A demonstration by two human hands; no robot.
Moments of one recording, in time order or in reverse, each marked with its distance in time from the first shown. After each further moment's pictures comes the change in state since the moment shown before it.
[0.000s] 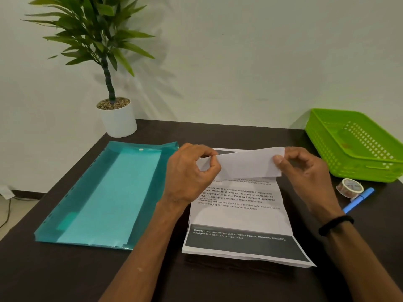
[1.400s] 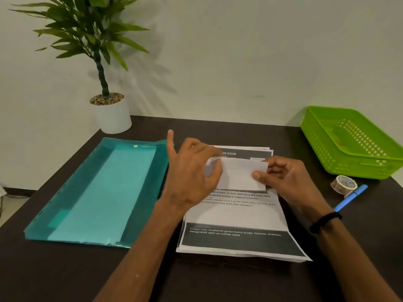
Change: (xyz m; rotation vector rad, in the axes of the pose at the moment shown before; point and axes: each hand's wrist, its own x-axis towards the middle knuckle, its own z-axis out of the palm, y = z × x) left_hand -0.006 0.009 0.004 0.222 -0.160 0.083; right_hand -0.008 -0.001 0.007 0.048 -0.314 0.179
